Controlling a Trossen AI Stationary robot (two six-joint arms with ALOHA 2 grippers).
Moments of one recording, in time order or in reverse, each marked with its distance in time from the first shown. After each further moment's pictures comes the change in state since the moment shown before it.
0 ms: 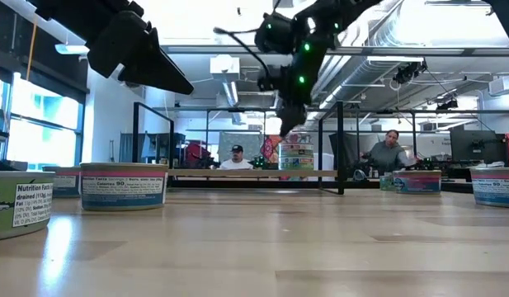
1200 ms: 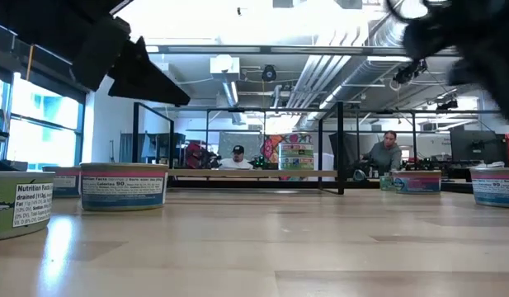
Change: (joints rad) left arm -0.030 0.000 -0.165 0.355 -0.004 0.021; right arm 0.704 -0.418 -0.432 -0.495 -0.754 1.216
